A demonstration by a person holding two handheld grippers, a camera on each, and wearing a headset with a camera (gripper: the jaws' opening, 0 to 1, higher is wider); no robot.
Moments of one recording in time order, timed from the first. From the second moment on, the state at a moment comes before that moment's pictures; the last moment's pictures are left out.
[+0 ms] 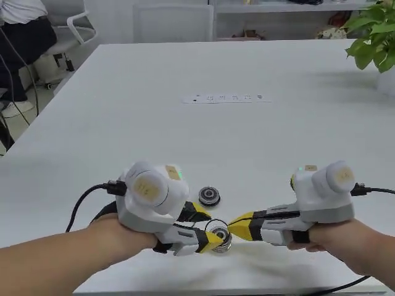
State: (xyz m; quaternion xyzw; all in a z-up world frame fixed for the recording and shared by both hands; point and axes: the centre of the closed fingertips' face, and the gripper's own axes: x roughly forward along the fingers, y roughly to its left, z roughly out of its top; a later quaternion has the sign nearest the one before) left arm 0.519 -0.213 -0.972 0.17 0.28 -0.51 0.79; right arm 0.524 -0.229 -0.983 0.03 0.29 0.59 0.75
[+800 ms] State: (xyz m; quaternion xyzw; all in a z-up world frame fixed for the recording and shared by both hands) left arm 0.521 -0.149 -0.942 0.13 0.27 -0.47 0.83; right arm 0.544 -0.182 -0.963 0.01 0.28 0.61 0.74
